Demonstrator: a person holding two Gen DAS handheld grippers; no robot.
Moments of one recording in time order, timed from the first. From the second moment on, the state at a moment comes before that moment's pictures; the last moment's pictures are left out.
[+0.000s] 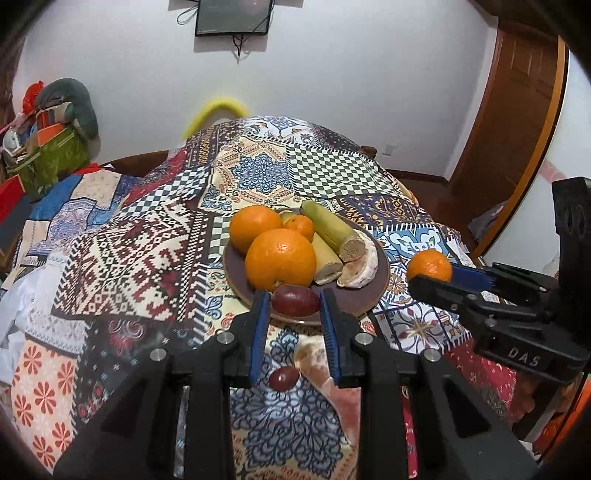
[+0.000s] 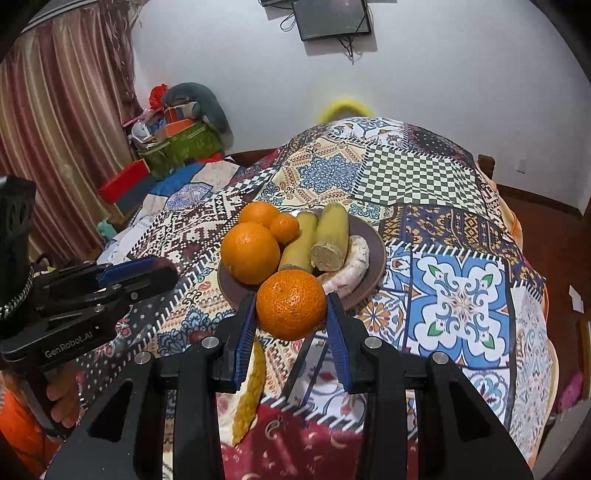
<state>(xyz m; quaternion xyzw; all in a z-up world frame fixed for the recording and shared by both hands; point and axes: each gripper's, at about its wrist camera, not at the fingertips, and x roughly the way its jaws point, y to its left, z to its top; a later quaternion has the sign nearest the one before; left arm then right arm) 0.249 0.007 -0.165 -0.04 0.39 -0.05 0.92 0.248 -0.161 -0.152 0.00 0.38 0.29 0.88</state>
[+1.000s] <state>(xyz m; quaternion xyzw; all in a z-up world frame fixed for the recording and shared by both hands) 0.296 -0.002 -0.214 -0.03 0.44 -0.08 0.90 0.297 -0.141 -0.195 -0.03 0.44 0.30 0.85</state>
